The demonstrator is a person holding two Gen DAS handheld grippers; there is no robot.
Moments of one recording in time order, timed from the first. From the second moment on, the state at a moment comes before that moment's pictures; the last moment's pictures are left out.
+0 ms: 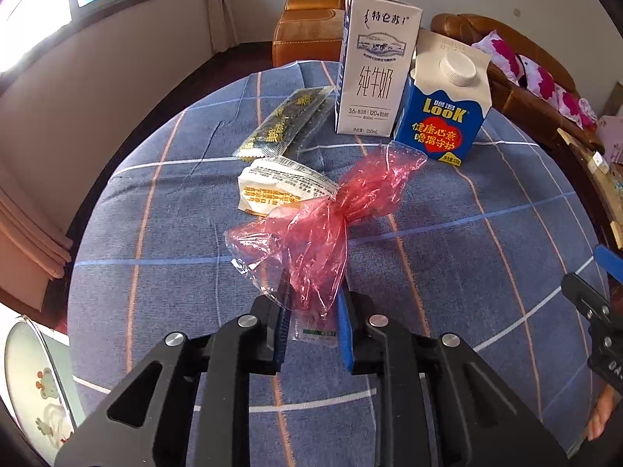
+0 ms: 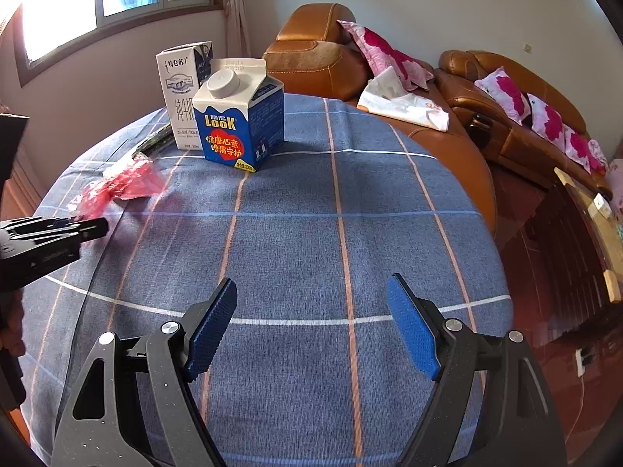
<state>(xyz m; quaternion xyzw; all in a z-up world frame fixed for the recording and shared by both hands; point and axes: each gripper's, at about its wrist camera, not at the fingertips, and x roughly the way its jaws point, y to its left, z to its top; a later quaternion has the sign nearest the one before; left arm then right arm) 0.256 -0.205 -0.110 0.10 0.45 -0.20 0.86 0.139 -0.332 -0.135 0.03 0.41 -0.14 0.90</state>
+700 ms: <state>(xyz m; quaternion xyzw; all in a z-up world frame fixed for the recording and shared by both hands) 0.254 -0.036 -0.069 0.06 0.43 -0.06 0.90 0.289 -0.226 -0.140 0.00 0.41 0.05 0.91</state>
